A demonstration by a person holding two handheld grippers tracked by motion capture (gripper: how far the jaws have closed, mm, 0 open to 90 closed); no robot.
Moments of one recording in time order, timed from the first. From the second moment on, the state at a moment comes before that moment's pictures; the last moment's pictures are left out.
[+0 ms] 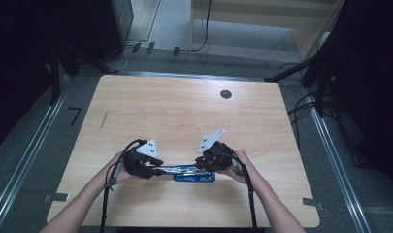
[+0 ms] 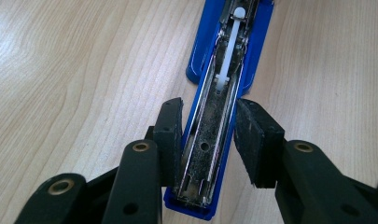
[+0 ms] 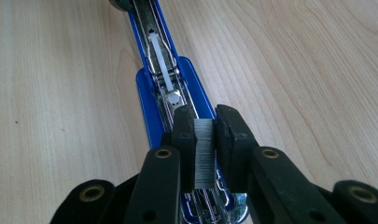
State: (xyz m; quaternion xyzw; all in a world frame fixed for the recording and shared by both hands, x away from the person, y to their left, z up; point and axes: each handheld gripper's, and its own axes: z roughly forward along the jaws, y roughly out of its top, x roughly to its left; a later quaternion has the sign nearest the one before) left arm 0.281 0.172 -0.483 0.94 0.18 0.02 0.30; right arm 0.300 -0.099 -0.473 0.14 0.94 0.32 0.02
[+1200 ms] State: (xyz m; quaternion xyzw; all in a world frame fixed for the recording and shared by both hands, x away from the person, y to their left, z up) left arm 0.281 0.172 -0.483 0.94 0.18 0.02 0.29; right arm 0.300 -0.101 -0.484 0.05 0.95 0.31 0.03
